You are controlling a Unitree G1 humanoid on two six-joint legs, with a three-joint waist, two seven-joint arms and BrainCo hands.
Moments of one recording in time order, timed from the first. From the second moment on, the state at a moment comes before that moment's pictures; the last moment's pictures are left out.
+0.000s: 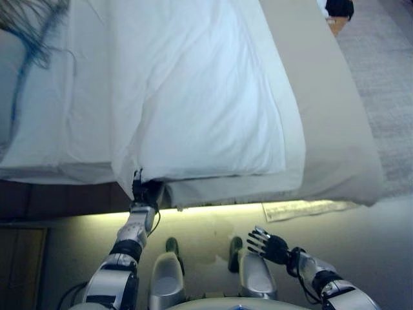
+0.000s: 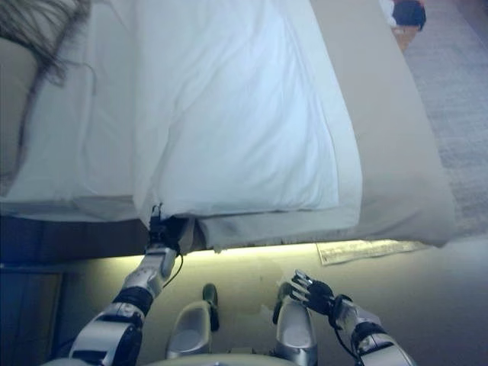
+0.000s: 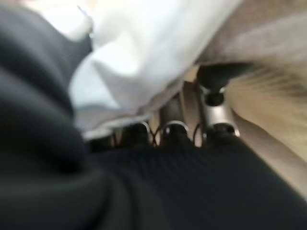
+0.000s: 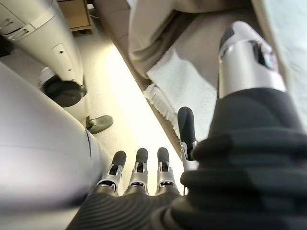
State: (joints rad) left arm -0.30 0.19 0.05 0.92 -1.77 0.11 -0.48; right arm -0.16 -0.33 0.21 1.10 0.80 0.26 0.48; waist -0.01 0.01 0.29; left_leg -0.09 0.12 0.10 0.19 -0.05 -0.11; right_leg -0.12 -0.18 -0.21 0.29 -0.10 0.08
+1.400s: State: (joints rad) left arm -0.07 0.46 0.50 1.21 -1.40 0.32 -0.39; right arm -0.03 -0.39 0.03 1.27 0.72 0.22 0.45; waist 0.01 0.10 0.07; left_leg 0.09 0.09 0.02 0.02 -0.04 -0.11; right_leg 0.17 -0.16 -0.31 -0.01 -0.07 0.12
